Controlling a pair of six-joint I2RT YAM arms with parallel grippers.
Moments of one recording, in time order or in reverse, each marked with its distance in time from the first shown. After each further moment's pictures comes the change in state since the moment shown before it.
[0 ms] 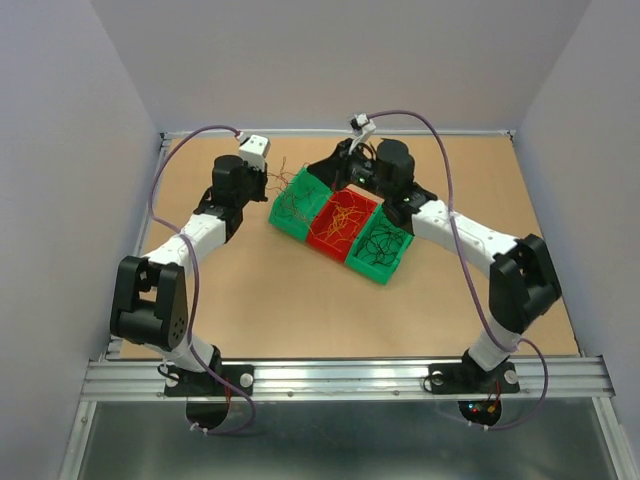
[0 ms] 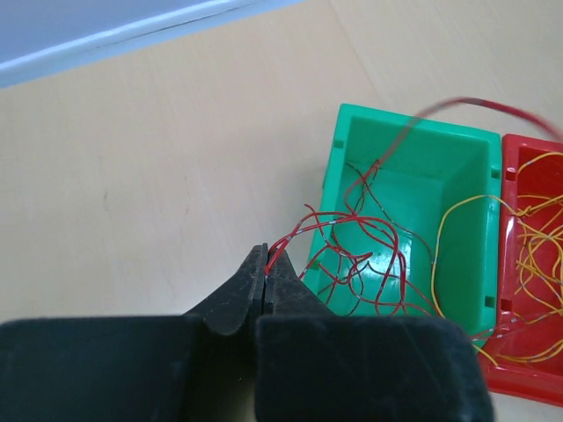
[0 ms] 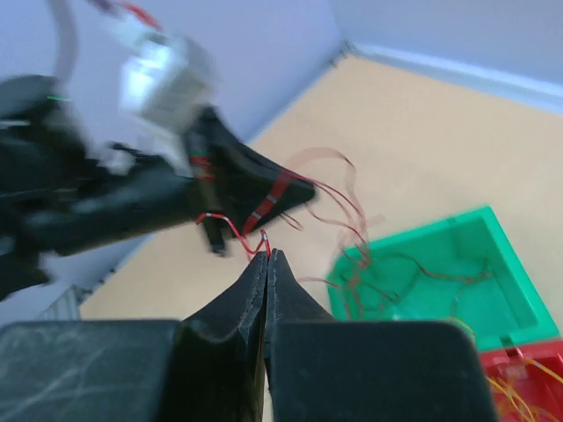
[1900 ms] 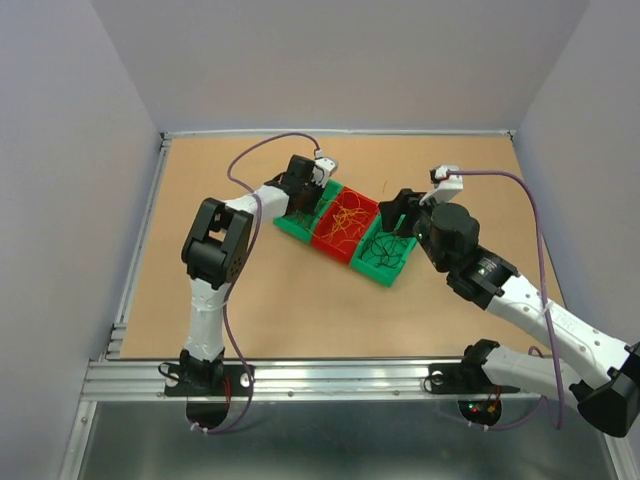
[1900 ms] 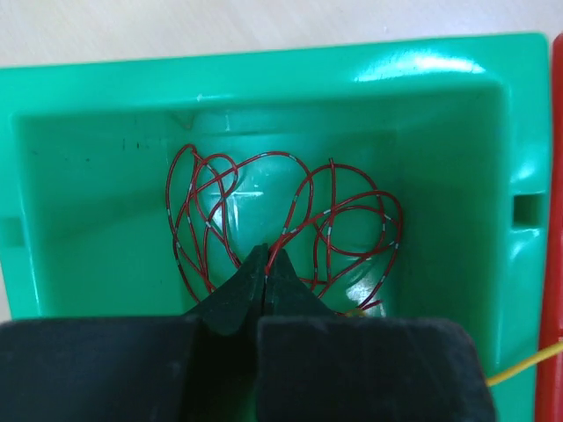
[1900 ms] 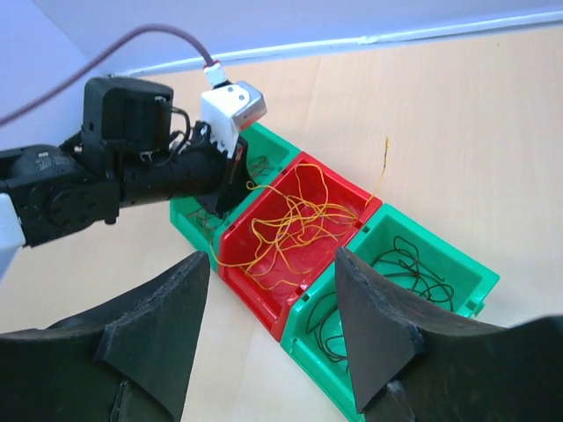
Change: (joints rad) left arm -0.217 0.578 0.483 -0.333 -0.044 0.098; right arm 0.133 -0.642 -0.380 -0.486 0.801 -0.012
